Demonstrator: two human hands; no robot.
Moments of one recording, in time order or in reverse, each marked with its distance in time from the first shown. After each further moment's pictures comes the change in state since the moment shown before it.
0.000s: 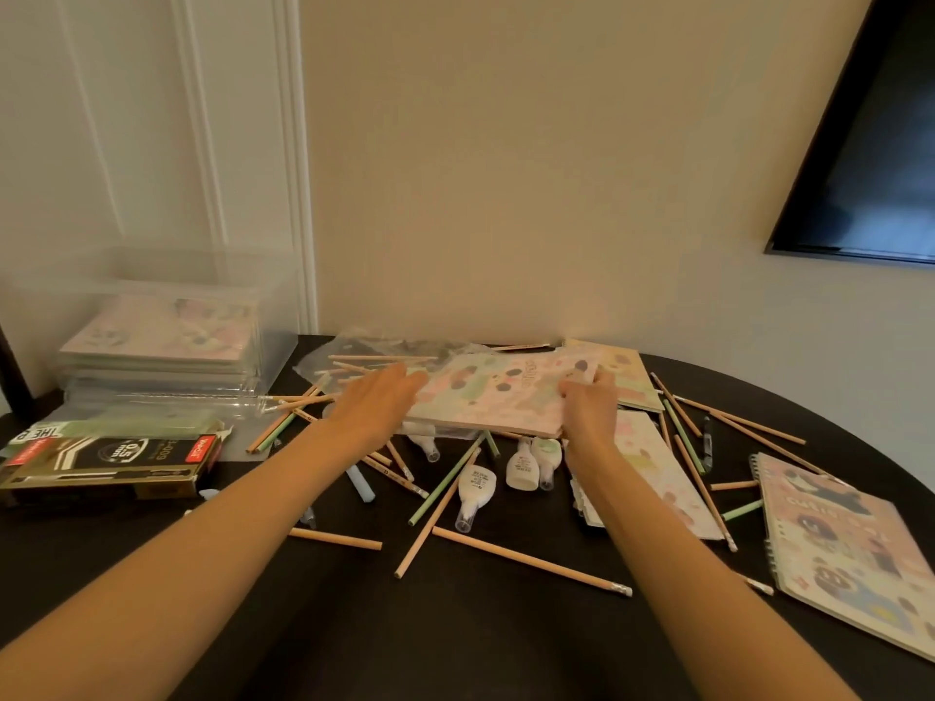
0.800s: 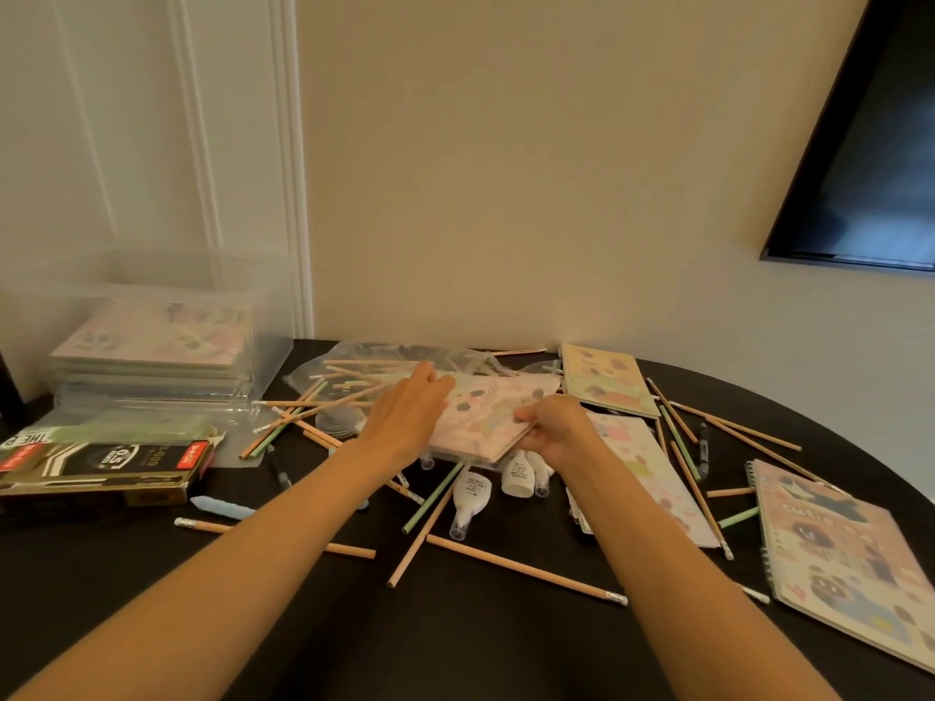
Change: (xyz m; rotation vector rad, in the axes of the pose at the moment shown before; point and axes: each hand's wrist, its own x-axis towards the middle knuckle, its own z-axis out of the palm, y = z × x) left_hand 0.006 0.038 -0.001 -0.214 0.049 -0.077; right_hand 0.006 0.001 0.016 0.175 -0.313 0.350
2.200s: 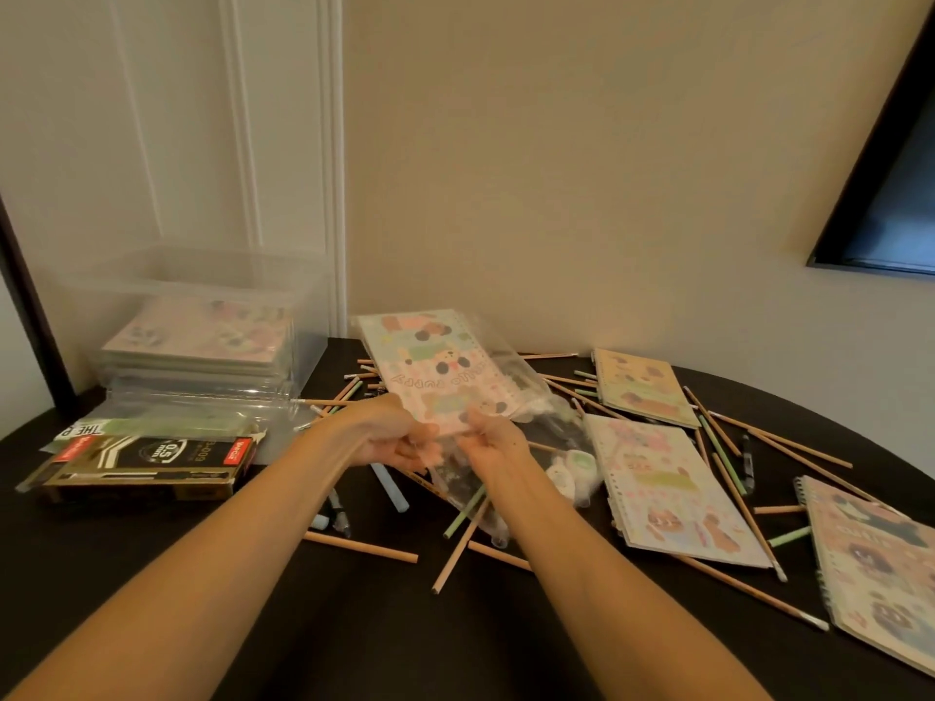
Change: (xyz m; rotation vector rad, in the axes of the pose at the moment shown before) left_hand -0.021 -0.052 -0.034 -1.232 -0.508 -0.639; right_hand 0.028 0.062 0.088 0.550 -0.083 0.140
